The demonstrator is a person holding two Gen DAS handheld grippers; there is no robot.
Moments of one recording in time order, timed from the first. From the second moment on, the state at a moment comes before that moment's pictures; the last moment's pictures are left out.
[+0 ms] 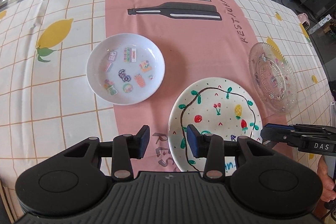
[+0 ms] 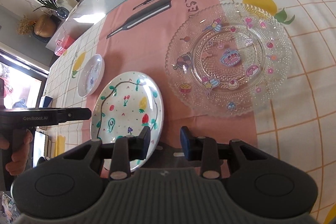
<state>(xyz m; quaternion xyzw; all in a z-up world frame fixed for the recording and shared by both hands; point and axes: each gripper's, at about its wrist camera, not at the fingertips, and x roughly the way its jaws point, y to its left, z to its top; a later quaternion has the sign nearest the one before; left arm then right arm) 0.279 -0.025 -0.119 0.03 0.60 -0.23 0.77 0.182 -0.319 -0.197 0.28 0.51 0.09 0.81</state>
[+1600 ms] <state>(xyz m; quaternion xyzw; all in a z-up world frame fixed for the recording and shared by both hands) 0.274 -0.028 -0.111 -0.03 0.61 -0.19 0.77 0.190 -0.330 -0.214 0.43 0.51 0.08 0.74</state>
